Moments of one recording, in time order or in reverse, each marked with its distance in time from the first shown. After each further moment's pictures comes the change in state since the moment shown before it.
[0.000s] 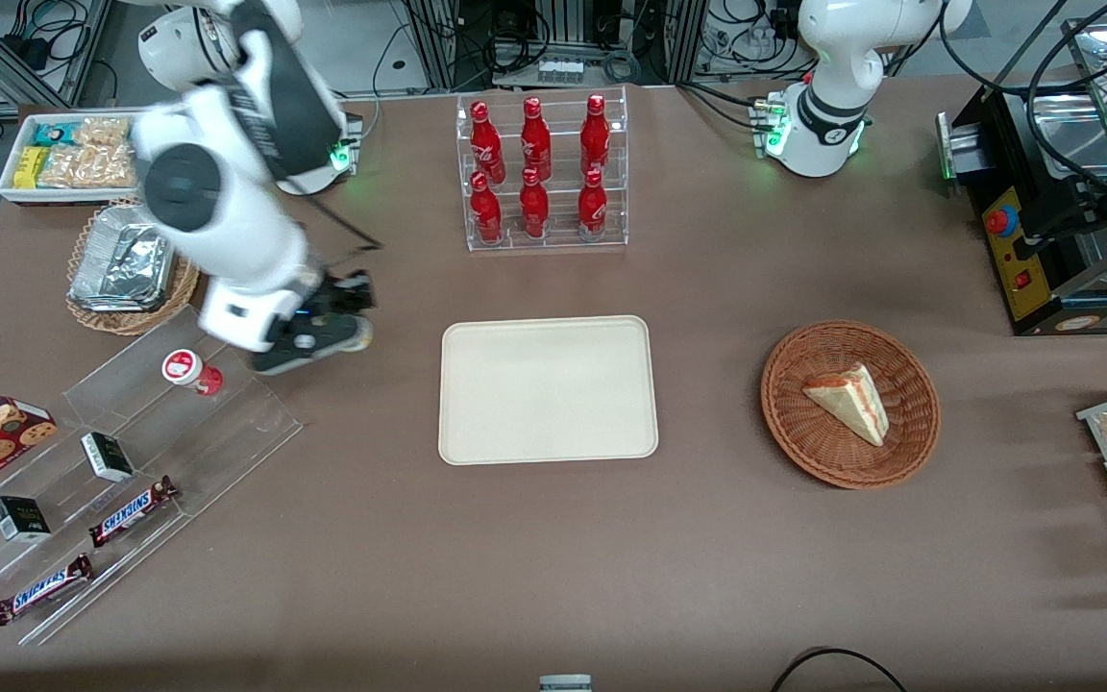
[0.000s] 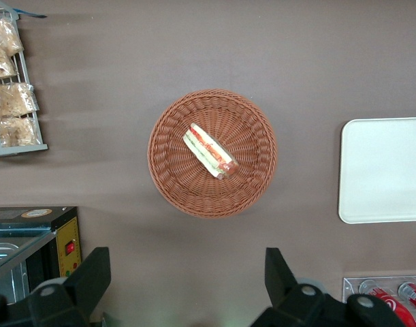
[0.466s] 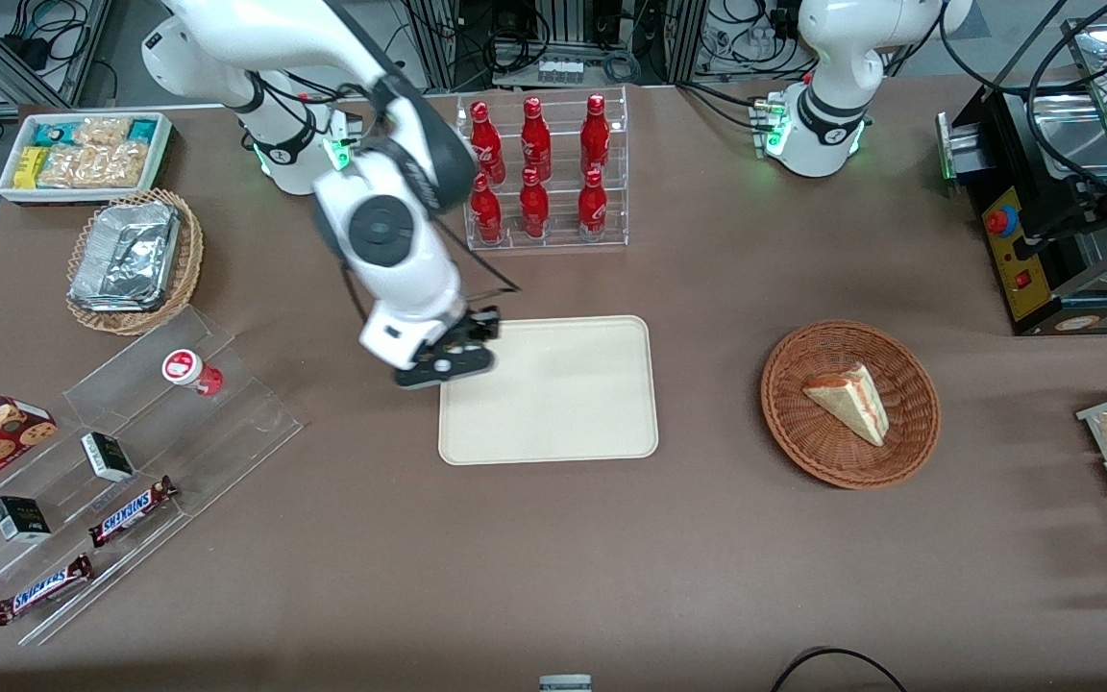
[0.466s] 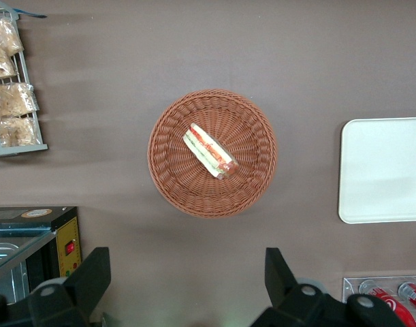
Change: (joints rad) arm 0.178 0.230 -0.002 0.020 0.043 0.285 0.299
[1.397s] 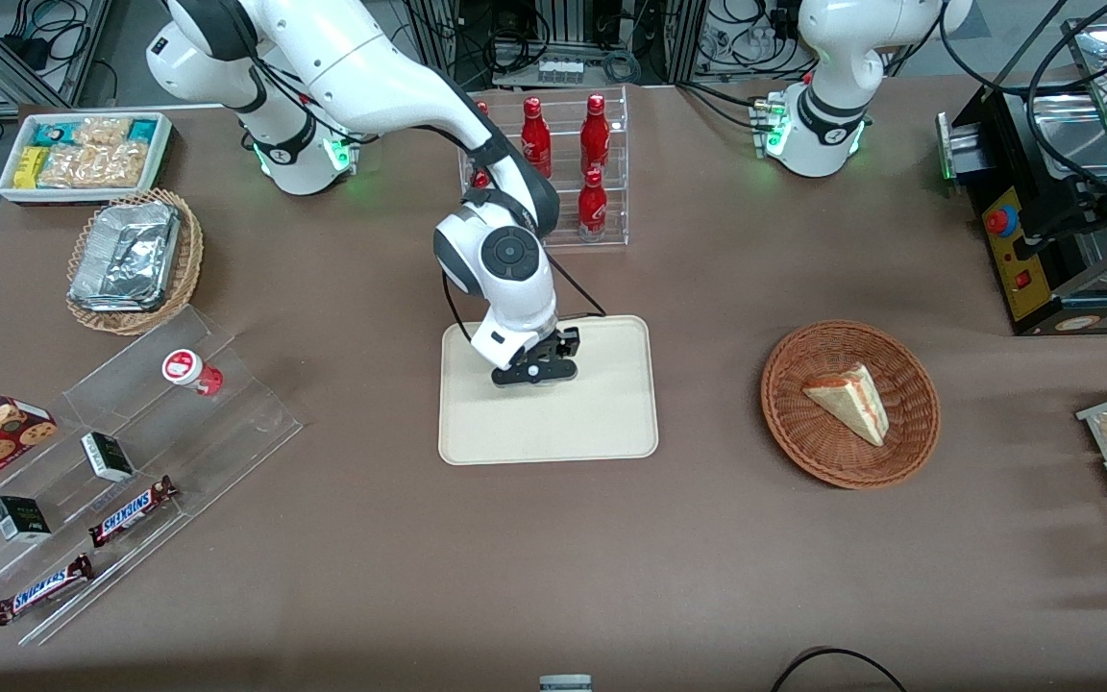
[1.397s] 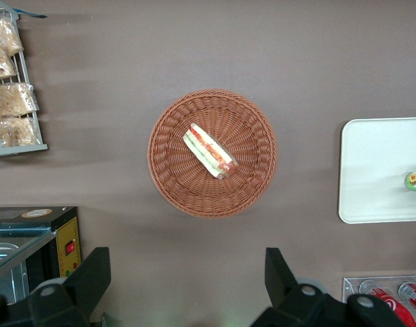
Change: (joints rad) arm 0.133 0.240 -0.005 0.043 0.000 0.248 0.200
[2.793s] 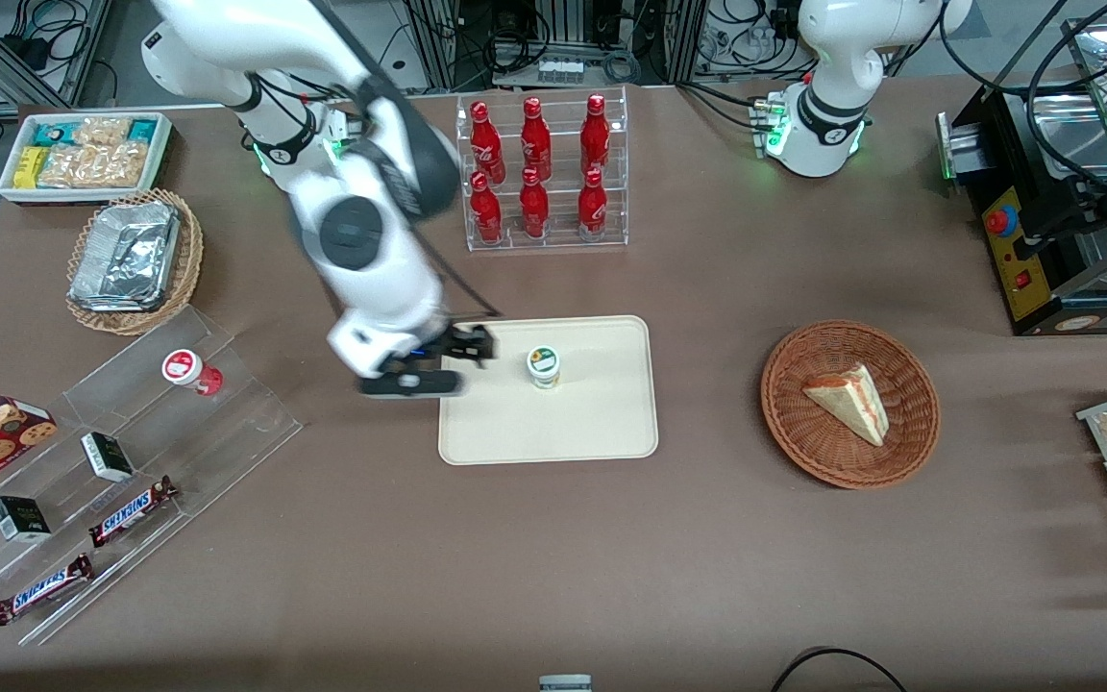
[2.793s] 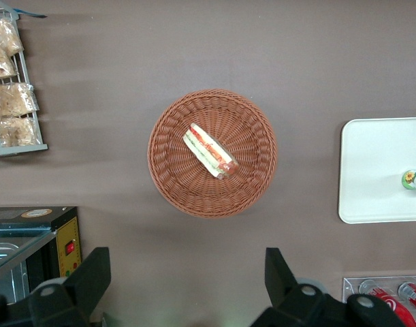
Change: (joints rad) arm -0.233 -0.359 -0.028 -0.002 0.000 -0.403 -0.126
